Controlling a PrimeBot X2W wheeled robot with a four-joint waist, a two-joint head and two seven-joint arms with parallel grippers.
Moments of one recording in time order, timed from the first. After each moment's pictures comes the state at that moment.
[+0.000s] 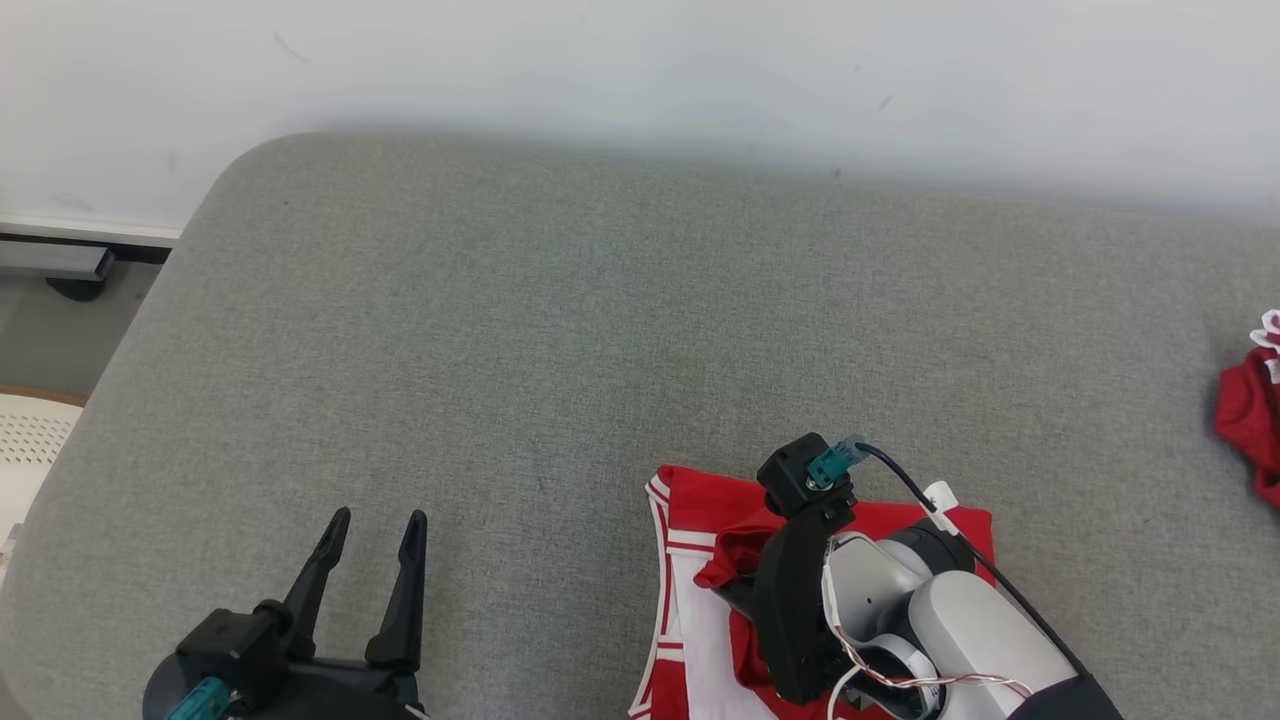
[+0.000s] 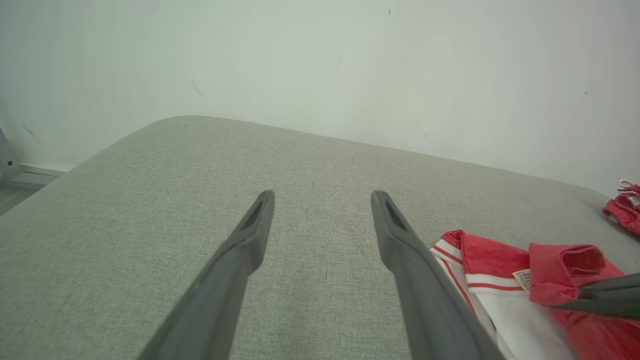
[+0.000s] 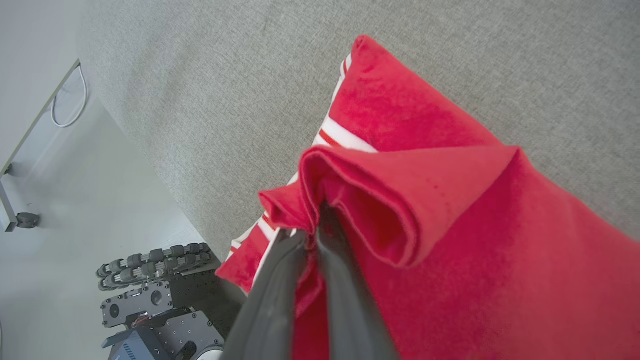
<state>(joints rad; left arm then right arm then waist) -0.11 0.17 -0.31 0.22 -0.33 -0.04 -0.26 -0.36 -0.05 0.42 0.27 0.48 0.13 0.78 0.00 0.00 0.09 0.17</state>
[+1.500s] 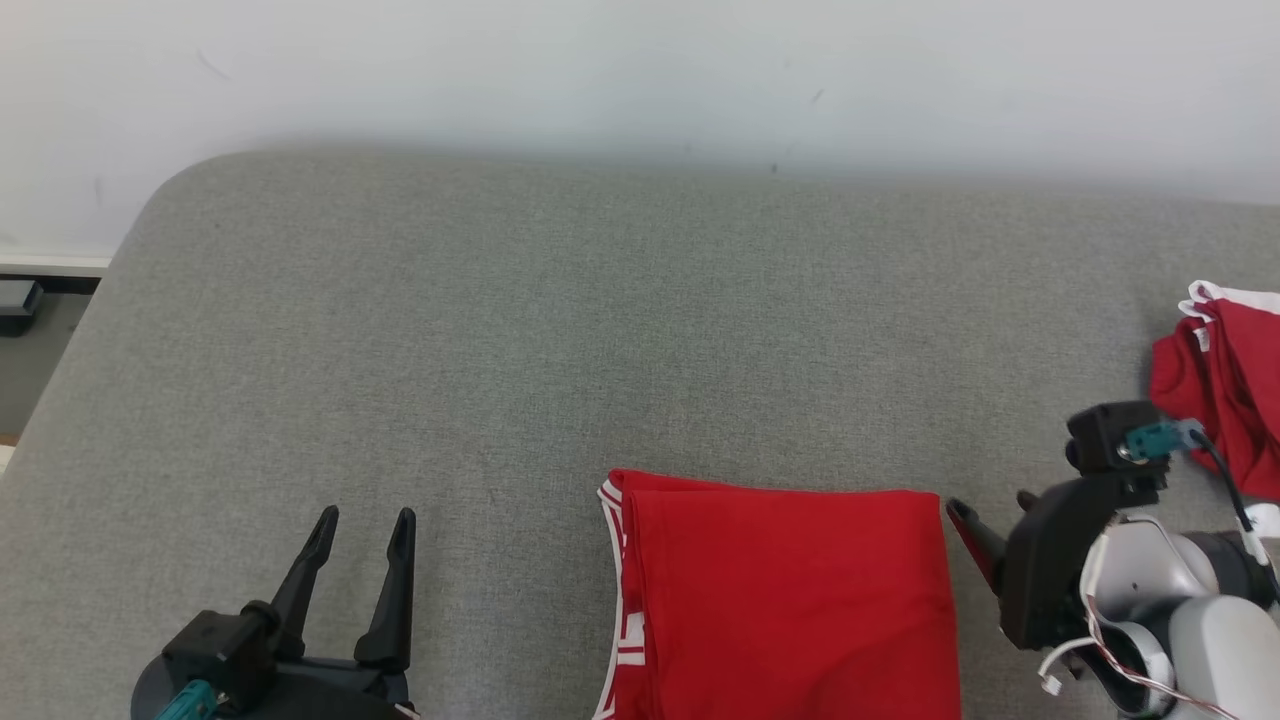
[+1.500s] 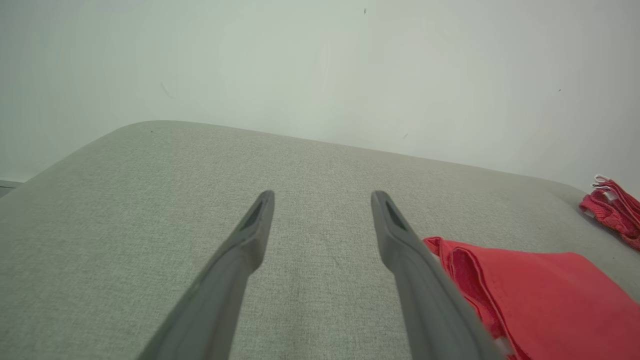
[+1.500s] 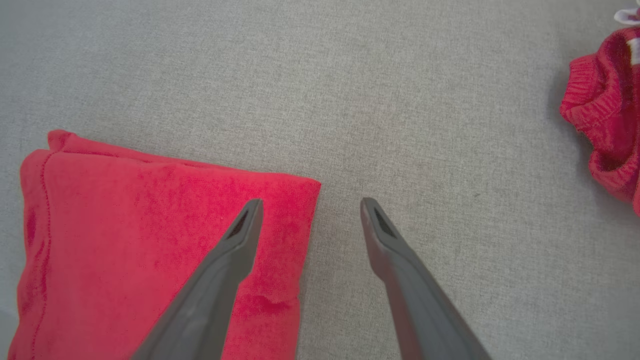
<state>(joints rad) -0.10 0.16 -0.27 0.21 -0.31 -0.05 -0.26 -0.17 -0.05 -0.12 0.01 0.21 0.13 0.79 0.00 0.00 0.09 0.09</state>
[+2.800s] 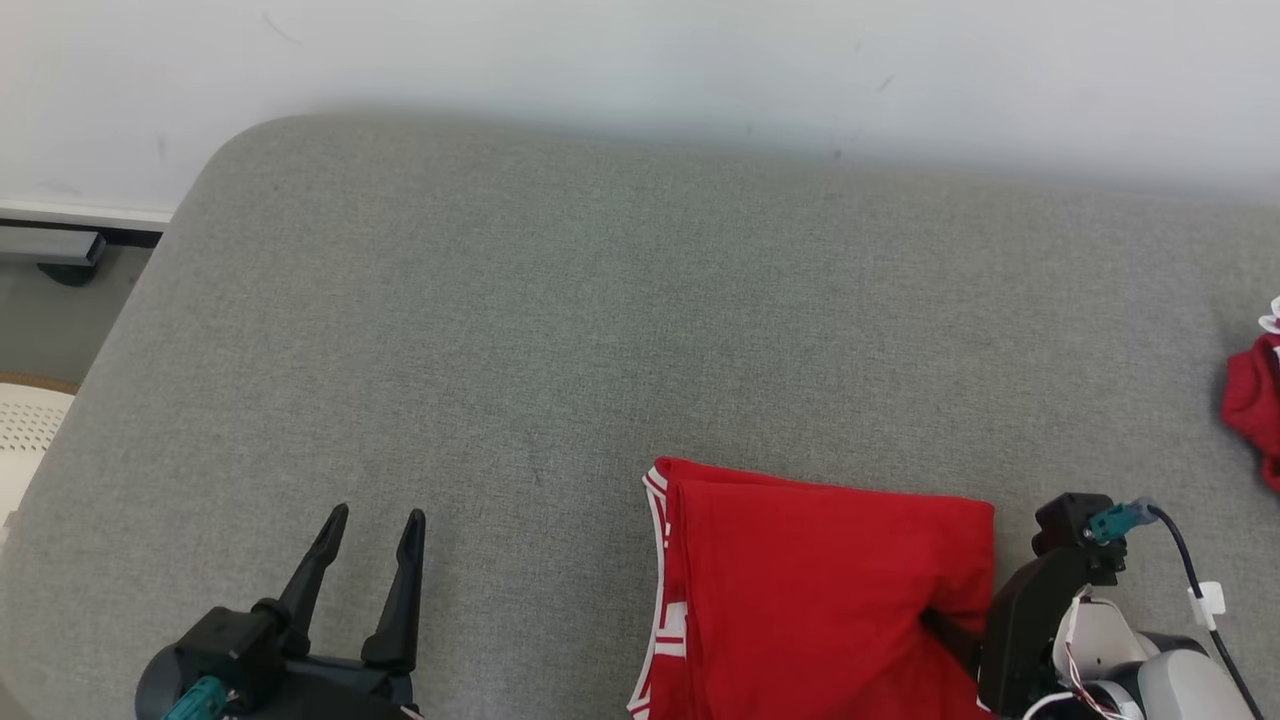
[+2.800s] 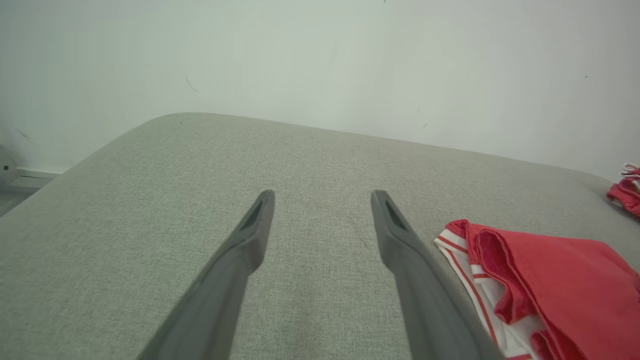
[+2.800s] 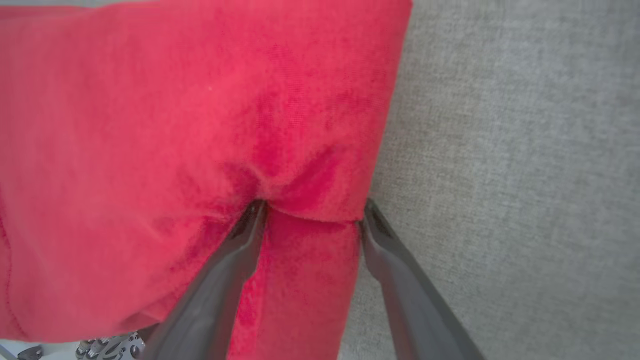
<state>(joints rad) -0.11 0.17 -0.29 0.22 -0.29 -0.06 -0.26 -0.12 -0.05 -0.11 0.23 0.37 0.13 0.81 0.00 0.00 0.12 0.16</state>
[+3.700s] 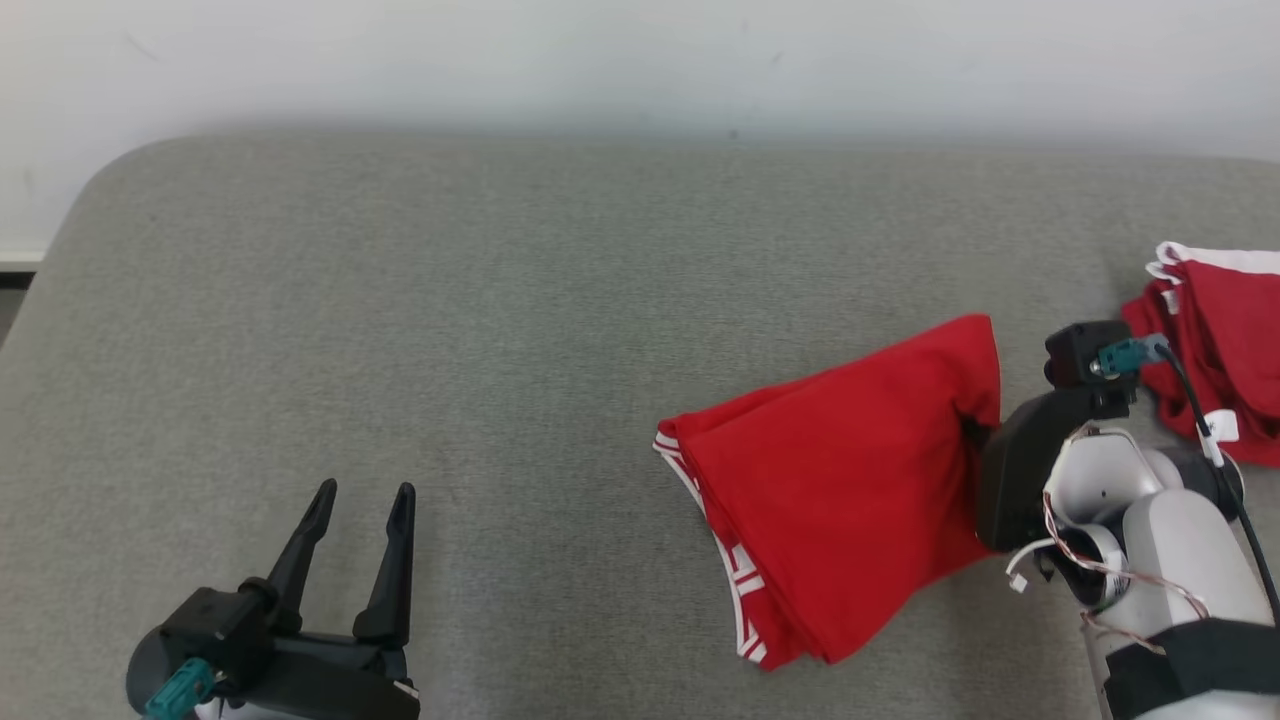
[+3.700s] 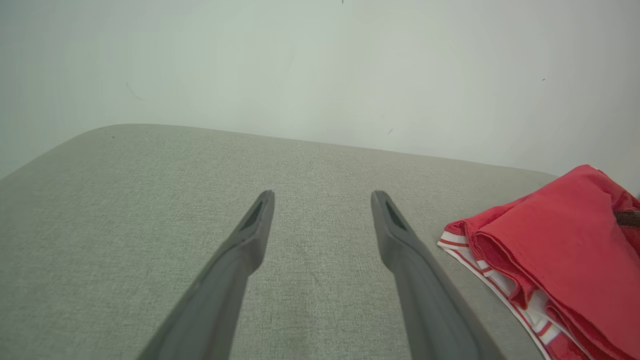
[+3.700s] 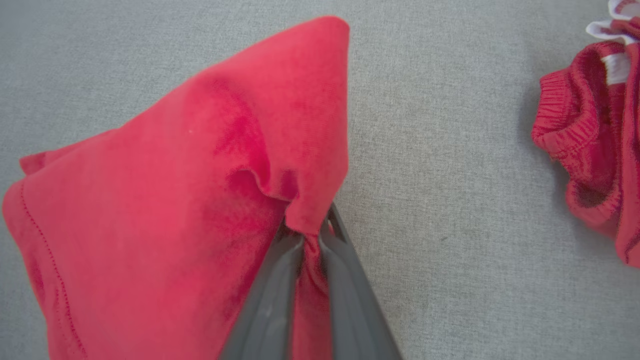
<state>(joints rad) -0.13 0.16 -0.27 0.21 -0.29 -0.05 -0.26 -0.40 -0.05 -0.12 0.32 0.14 0.13 0.67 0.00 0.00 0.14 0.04</state>
